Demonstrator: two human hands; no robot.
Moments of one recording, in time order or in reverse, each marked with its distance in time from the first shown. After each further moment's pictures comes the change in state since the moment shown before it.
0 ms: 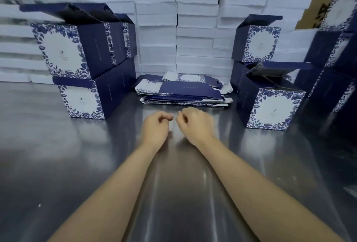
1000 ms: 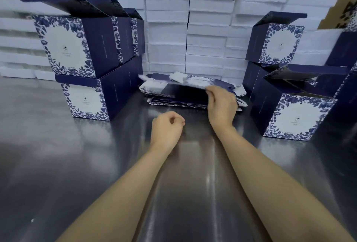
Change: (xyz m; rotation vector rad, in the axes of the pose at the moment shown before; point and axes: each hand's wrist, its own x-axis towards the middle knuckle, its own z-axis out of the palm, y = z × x) left_hand 0.022 -0.007 0.012 -0.028 0.048 0.020; right_hand 0.069 0.048 0.021 0.126 0.470 -0.016
